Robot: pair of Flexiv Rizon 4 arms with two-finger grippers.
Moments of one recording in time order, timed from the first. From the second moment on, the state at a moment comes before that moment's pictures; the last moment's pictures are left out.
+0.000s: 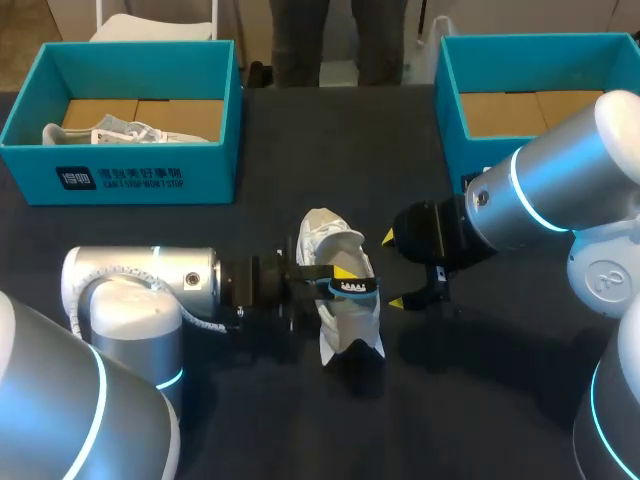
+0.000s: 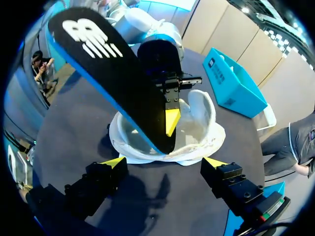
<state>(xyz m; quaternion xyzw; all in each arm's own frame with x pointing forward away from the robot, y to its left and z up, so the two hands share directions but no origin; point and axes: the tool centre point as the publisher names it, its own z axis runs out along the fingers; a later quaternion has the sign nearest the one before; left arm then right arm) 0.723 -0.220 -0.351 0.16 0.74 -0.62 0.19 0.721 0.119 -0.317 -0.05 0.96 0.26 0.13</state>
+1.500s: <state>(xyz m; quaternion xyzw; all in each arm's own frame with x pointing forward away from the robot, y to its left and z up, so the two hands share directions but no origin) 0.706 -0.214 -0.339 0.16 0.78 -0.58 0.19 0.721 0.119 -0.317 -0.05 0.96 0.26 0.13</state>
